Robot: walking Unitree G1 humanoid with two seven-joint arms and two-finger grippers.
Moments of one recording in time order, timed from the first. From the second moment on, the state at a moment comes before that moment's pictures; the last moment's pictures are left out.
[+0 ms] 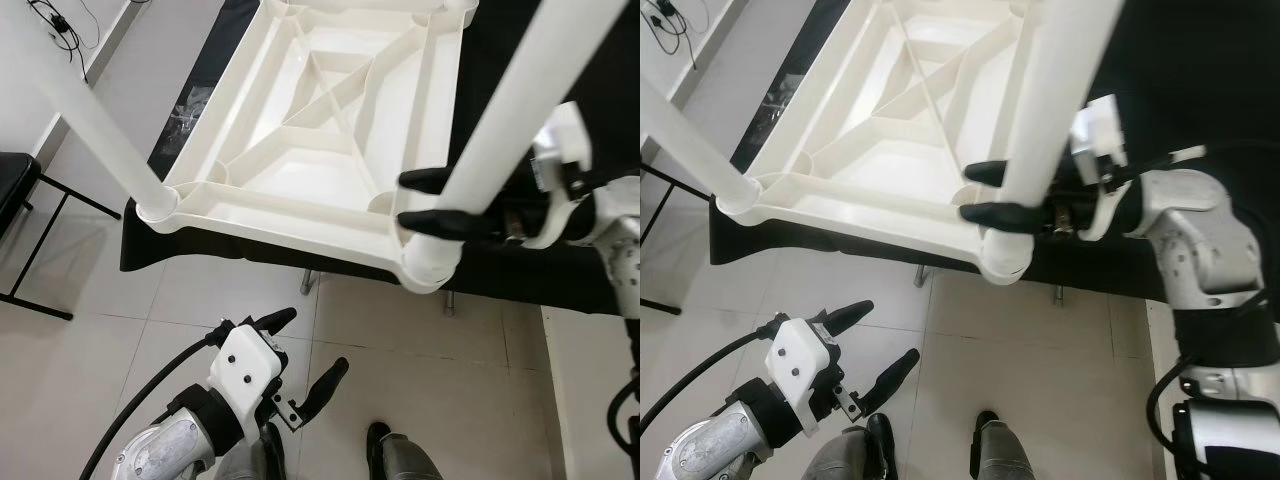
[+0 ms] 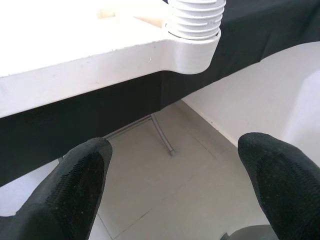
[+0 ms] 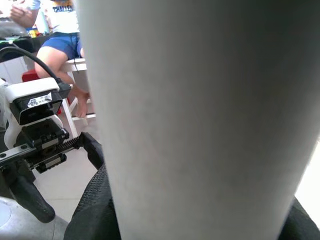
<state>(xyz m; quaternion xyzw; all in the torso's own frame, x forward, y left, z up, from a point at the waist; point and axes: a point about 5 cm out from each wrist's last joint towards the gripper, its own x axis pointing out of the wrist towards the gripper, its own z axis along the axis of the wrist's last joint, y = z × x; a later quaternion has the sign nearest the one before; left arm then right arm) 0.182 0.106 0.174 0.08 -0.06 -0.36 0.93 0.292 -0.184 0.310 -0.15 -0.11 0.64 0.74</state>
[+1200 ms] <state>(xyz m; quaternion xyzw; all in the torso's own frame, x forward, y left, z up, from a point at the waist) 0.185 0.106 0.172 0.08 -0.06 -0.36 0.93 0.309 -0.185 0.315 -0.19 -0.16 0.53 0.81</state>
